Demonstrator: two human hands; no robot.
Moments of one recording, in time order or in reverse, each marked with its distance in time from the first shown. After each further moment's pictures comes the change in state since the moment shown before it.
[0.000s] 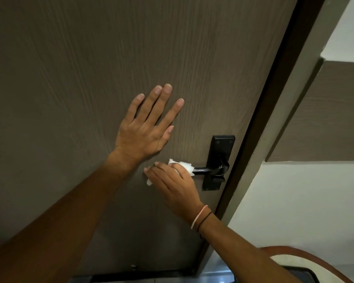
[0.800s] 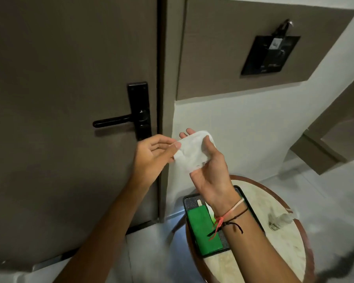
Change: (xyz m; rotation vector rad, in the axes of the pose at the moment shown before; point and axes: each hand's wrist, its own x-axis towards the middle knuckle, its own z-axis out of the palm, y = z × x) left_hand 0.017 0.209 -0.181 -1.780 -0.779 -1.262; right_hand -0.103 0.008 -0.229 1.666 0.650 1.763
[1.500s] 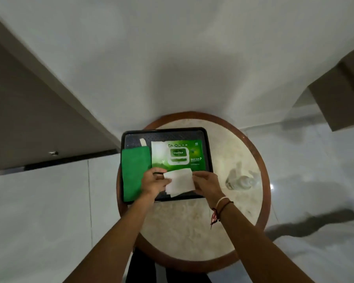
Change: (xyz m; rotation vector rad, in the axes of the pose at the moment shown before) left_hand -0.076 -0.382 0.317 0.118 0.151 -0.959; right_hand 0.062 -0.015 -0.506 -0.906 0.433 0.600
